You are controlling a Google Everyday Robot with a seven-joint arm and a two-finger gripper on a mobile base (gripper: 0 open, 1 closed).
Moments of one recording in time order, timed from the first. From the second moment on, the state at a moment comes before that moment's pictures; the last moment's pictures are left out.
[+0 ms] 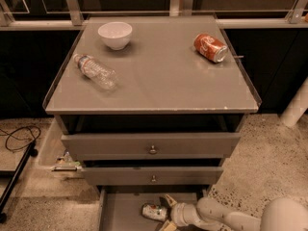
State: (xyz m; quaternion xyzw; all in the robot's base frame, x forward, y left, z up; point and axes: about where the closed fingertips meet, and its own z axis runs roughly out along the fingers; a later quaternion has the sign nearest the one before) arm 0.466 -0.059 0.155 -0.54 0.72 0.27 0.35
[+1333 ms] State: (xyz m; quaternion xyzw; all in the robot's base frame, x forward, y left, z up) arm 0.470 -0.043 0.132 -0.54 0.73 0.27 0.34
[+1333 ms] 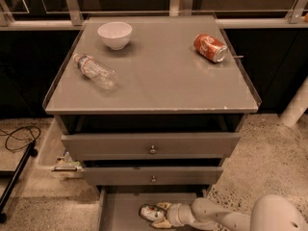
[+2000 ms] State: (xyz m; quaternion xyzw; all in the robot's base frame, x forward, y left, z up) arm 0.470 -0.043 0.132 -0.54 0.72 0.27 0.34
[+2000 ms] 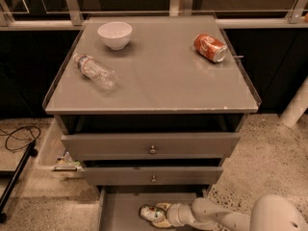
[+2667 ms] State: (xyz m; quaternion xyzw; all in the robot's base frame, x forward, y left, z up) arm 0.464 -0.050 0.145 -0.53 0.72 0.28 0.35
